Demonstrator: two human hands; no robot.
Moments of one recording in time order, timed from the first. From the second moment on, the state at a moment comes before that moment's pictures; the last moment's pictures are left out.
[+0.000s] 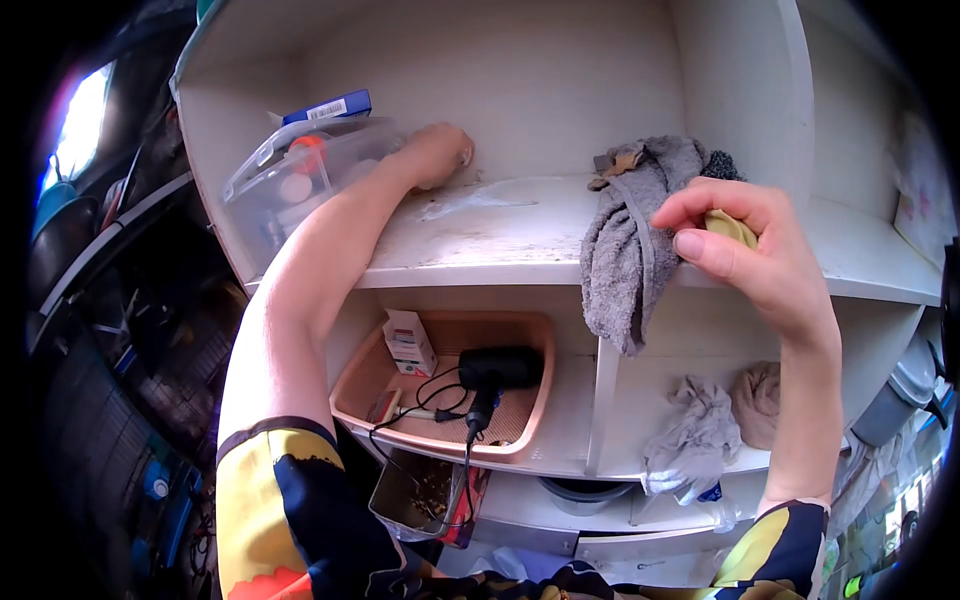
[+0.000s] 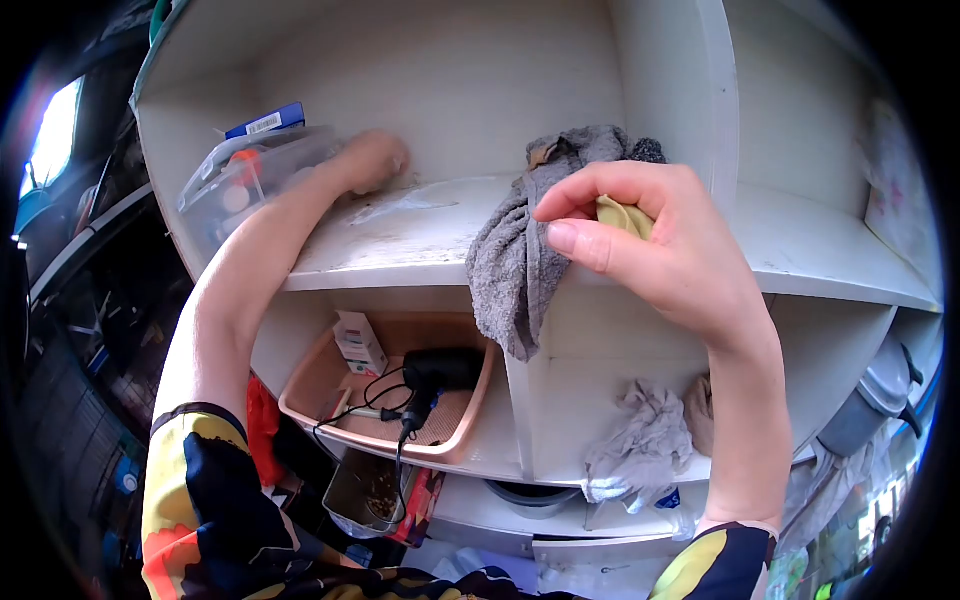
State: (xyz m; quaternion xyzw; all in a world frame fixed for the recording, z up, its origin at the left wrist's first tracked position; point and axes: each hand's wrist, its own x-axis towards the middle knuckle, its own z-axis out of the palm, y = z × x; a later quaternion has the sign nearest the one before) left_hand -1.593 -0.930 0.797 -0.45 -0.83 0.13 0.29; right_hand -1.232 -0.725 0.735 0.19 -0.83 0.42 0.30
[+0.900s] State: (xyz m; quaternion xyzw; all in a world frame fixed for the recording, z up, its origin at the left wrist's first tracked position) left_hand -1.574 -0.904 0.781 -0.44 -0.83 0.14 0.30; right_hand -1.233 -0.727 0.730 0.22 -0.82 0.42 0.33
